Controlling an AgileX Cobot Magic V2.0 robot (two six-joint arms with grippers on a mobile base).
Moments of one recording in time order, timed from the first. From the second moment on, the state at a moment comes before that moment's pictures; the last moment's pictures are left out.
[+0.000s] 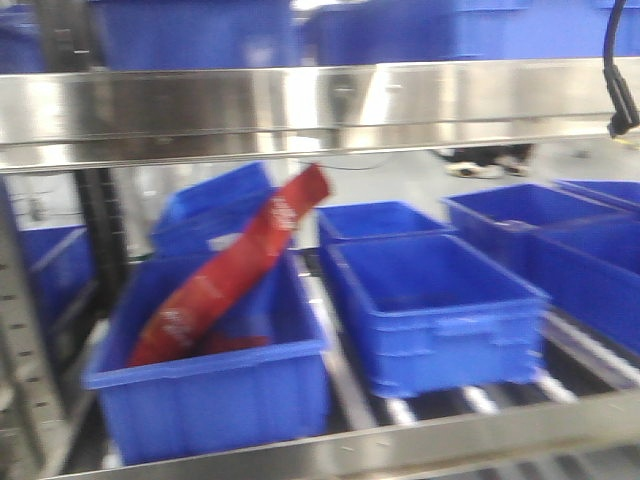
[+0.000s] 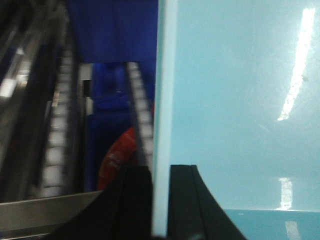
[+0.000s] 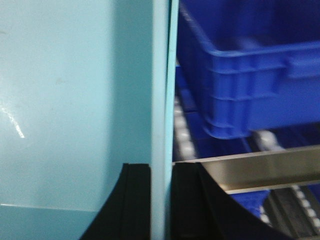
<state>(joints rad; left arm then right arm) -0.52 1.64 -1.92 0.44 0.91 -0.53 0.51 1.61 -1.89 -0.38 0.87 0.49</state>
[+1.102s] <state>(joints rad) -0.52 1.64 -1.92 0.44 0.91 -0.53 0.51 1.61 -1.89 -0.38 0.86 0.49</state>
